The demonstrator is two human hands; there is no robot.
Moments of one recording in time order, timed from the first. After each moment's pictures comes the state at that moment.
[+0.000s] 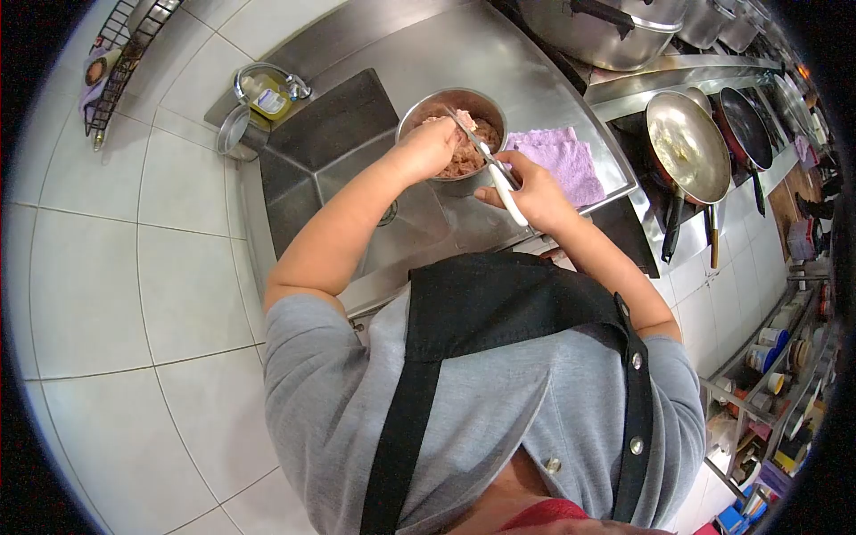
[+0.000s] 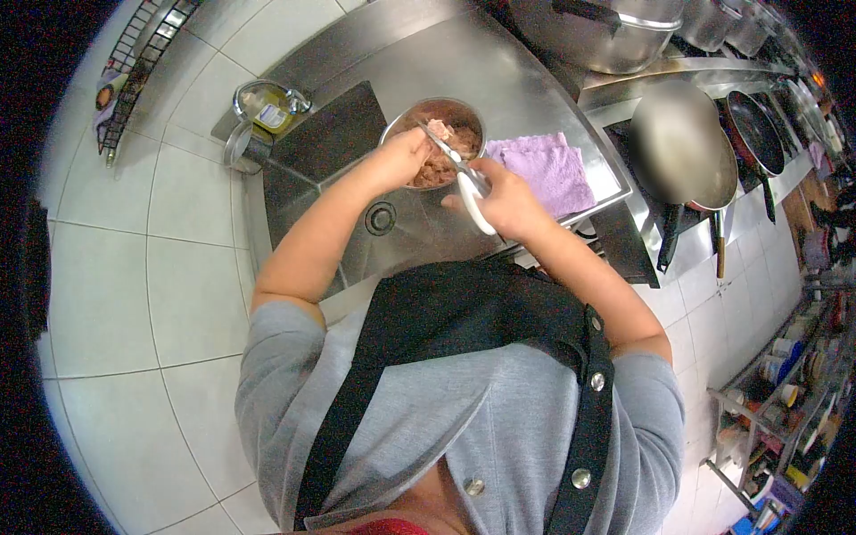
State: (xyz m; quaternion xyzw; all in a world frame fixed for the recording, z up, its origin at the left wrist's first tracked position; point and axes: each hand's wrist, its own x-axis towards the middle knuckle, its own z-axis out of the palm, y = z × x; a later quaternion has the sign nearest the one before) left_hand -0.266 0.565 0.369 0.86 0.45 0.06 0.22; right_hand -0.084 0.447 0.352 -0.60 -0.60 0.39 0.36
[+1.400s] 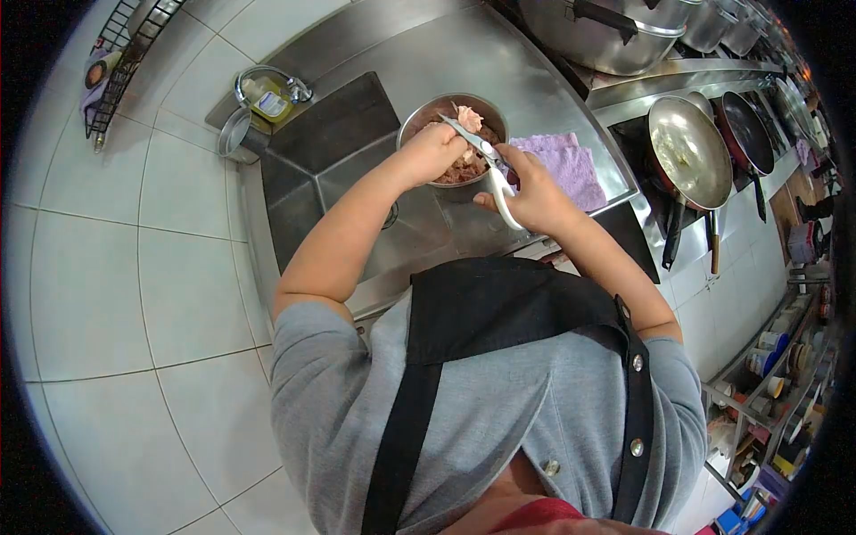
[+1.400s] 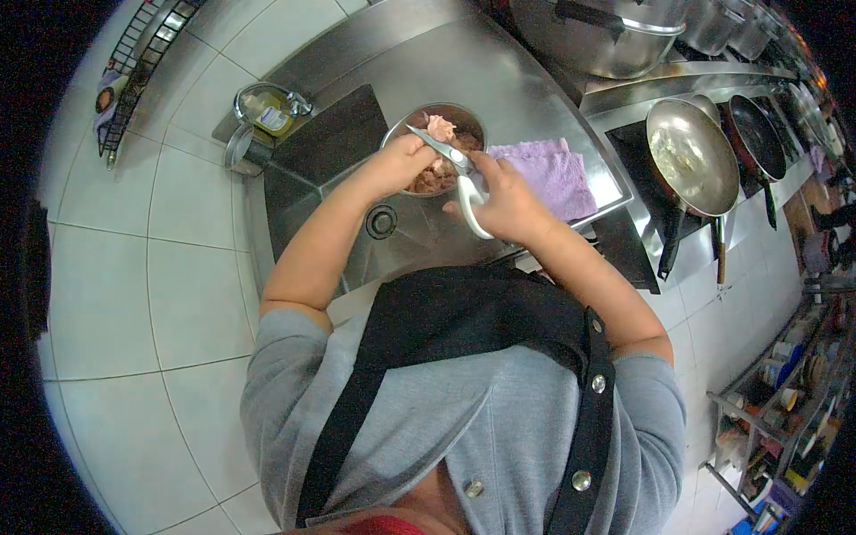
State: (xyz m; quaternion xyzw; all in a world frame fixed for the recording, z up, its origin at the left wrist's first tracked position) left_hand -0.264 0.558 0.383 0.81 0.42 0.12 0.40; right_hand -0.081 0.456 0.354 -0.57 -0.68 0.29 0.36
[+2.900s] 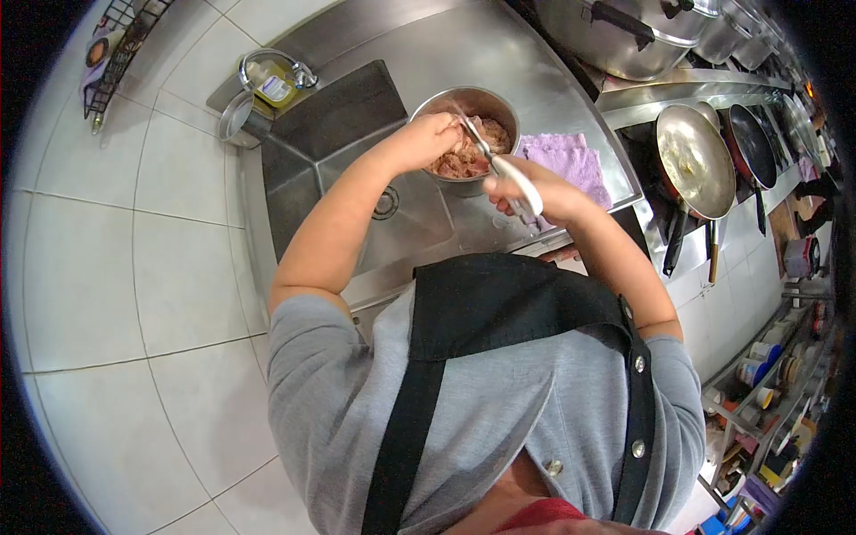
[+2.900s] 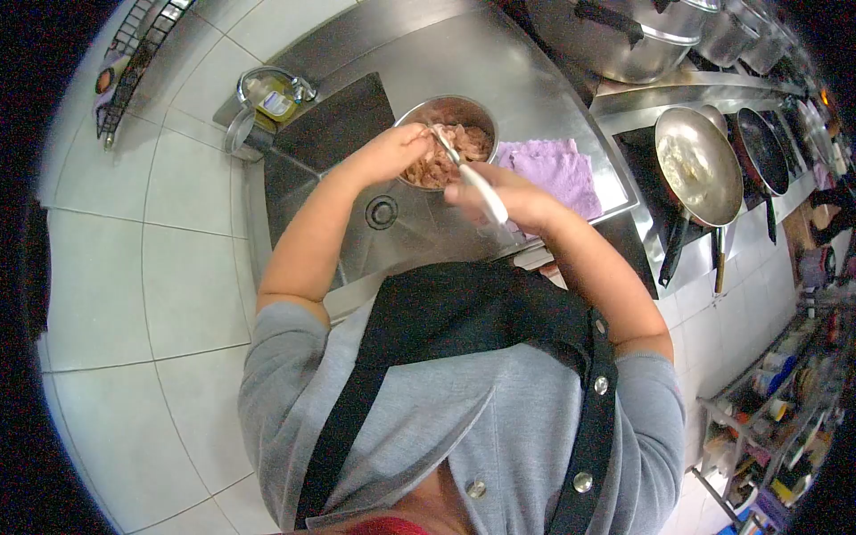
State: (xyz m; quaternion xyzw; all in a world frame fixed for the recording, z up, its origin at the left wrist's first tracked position) left_hand -0.286 0.571 0.388 0.83 0.41 0.08 0.36; right_hand -0.077 0.475 0.358 -0.40 -0.51 0.70 0.29
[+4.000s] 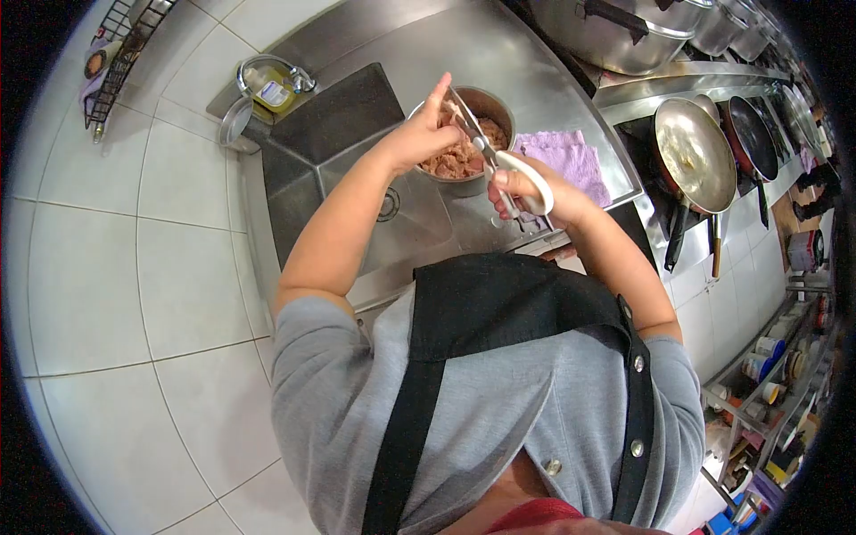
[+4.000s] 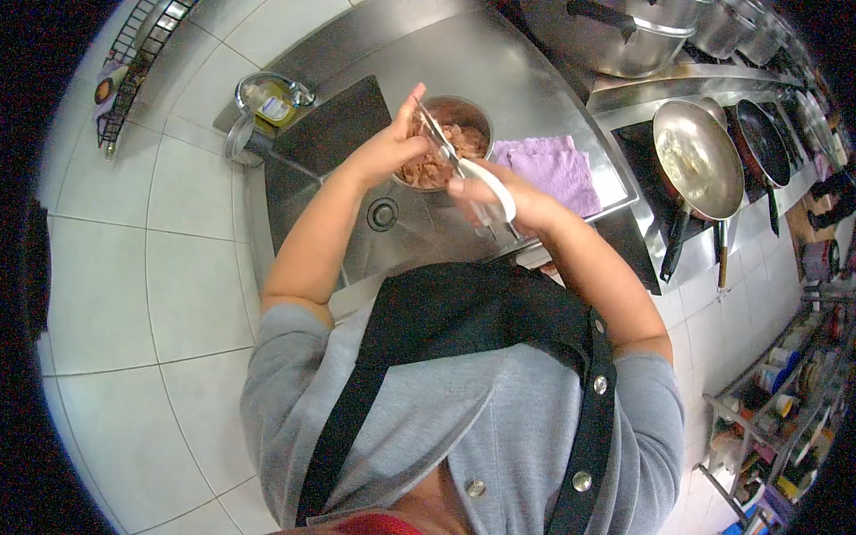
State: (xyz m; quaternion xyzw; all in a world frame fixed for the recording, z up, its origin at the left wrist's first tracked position) left_hand -0.273 0.560 0.388 0.68 0.39 0.26 0.56; right_hand -0.072 0.465 0.364 -0.38 -0.51 0.69 0.34
